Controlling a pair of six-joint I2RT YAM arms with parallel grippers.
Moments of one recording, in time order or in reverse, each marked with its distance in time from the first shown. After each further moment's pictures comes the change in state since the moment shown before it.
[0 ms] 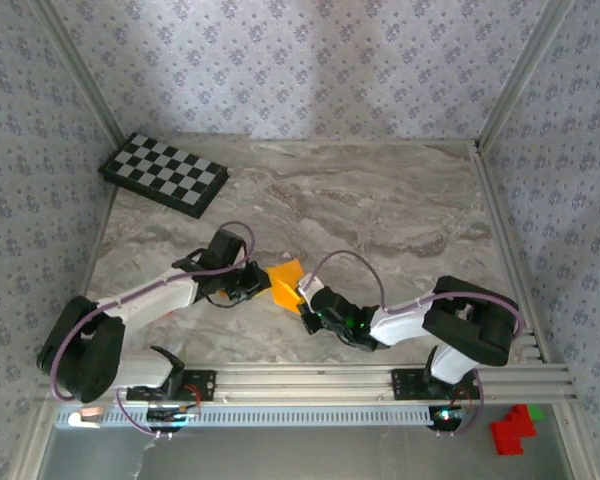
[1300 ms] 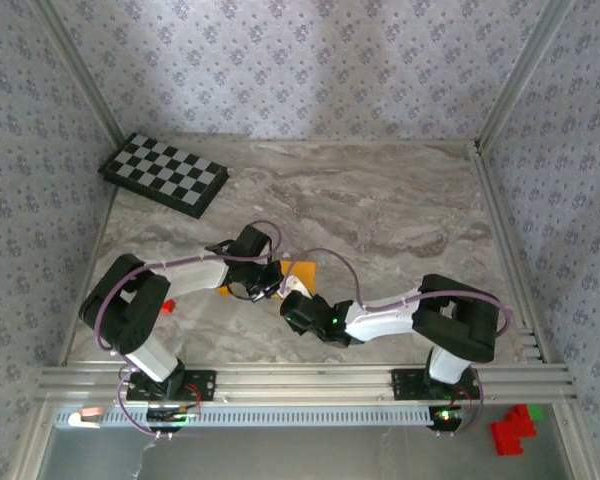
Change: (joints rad) left arm -0.062 0.305 0.154 0.045 0.058 -0.018; right arm 0.107 0.091 0.267 -0.441 0.178 0.056
